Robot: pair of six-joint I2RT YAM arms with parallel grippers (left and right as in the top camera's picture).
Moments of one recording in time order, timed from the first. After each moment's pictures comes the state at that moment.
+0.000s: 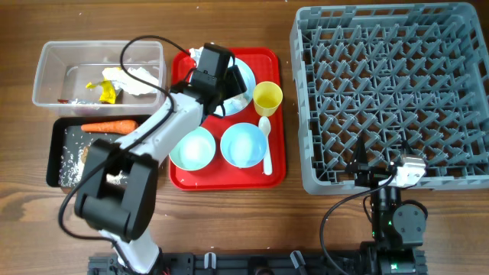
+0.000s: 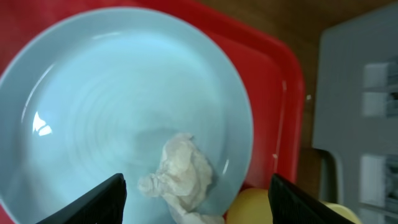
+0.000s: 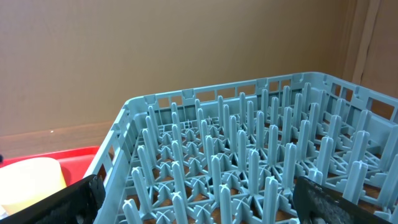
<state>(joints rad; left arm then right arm) -0.41 1.87 1.25 -0.28 -0.03 -0.72 0.02 0.02 0.01 0.02 0.11 0.11</state>
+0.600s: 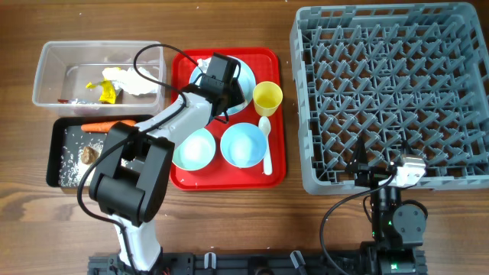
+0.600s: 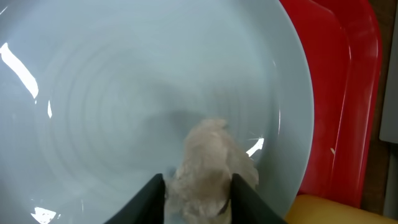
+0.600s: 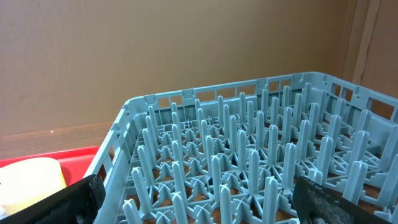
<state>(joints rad) -0.42 1.99 1.25 -0.26 -0.03 -0.71 0.02 0.02 0.01 0.02 0.11 0.11</state>
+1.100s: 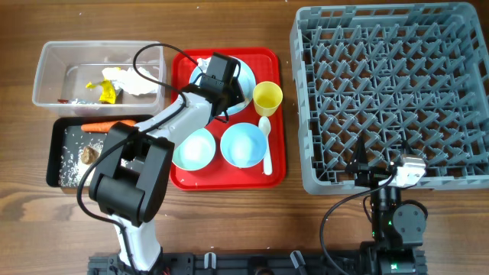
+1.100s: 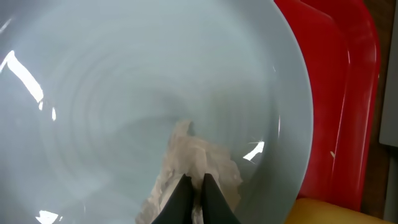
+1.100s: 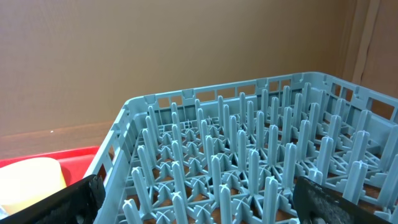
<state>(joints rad) -0.42 1.98 1.25 -0.26 -0.04 -0.71 0.02 0.02 0.01 0.02 0.11 0.11</state>
